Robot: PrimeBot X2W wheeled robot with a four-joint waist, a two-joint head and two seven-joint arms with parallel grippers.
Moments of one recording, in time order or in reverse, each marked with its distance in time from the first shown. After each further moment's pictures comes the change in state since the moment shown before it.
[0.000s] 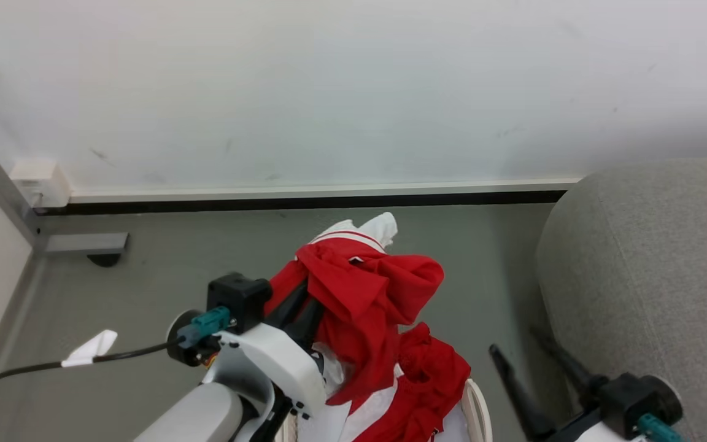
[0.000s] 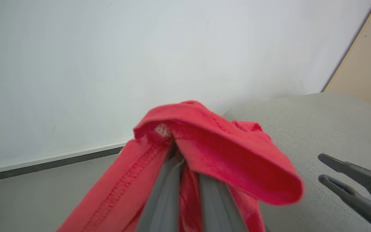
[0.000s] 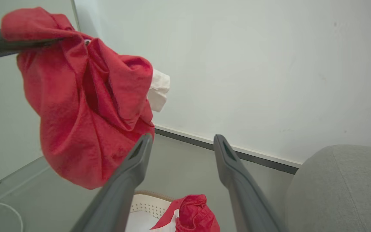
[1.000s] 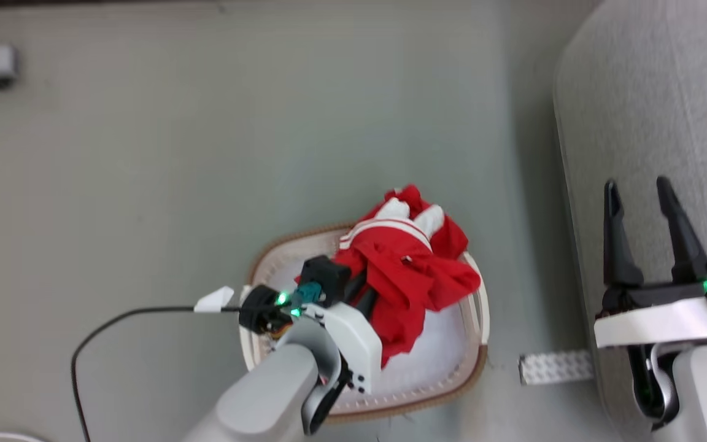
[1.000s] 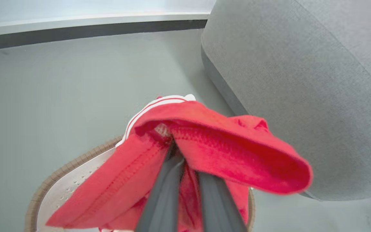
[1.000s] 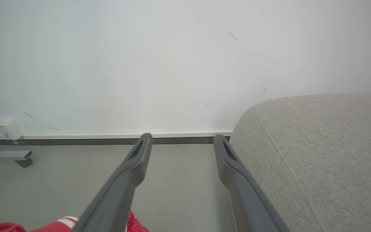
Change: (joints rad) left arm -0.269 -0.301 -0.110 0.679 0.113 -0.180 -0.162; right arm -0.223 0.175 -0.413 -0.009 -0.129 0.000 -0.017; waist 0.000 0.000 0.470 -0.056
